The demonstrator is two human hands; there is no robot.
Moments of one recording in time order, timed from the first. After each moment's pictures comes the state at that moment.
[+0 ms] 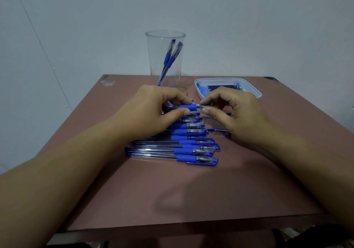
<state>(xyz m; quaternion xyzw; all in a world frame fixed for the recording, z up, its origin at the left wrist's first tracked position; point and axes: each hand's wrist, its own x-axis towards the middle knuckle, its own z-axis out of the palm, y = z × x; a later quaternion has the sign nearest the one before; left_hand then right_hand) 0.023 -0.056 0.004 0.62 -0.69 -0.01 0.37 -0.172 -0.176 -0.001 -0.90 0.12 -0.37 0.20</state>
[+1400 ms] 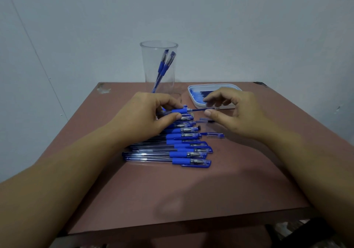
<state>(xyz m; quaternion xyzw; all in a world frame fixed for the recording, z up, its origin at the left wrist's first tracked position) 0.027 -0.056 0.005 0.63 -0.69 0.00 0.36 -0.188 -0.188 0.009 -0.90 0.17 -0.36 0.18</state>
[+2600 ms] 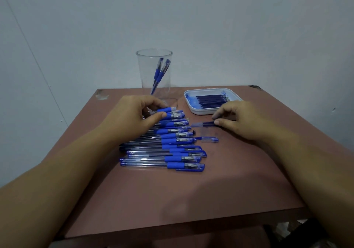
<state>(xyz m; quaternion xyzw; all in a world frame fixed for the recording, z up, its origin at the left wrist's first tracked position) 0.041 -0.058 0.009 0.67 -0.65 0.02 0.36 -0.208 -0.222 0.005 -0.92 0.27 -0.22 0.17</state>
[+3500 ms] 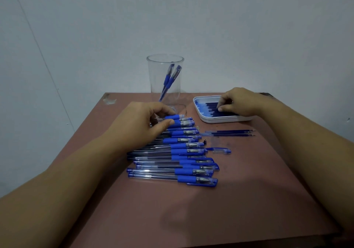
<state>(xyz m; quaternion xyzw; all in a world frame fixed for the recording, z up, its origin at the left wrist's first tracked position) 0.048 -0.058 0.009 0.67 -0.66 0.04 0.34 -0.153 -0.298 0.035 -0.93 0.34 -0.06 0.11</state>
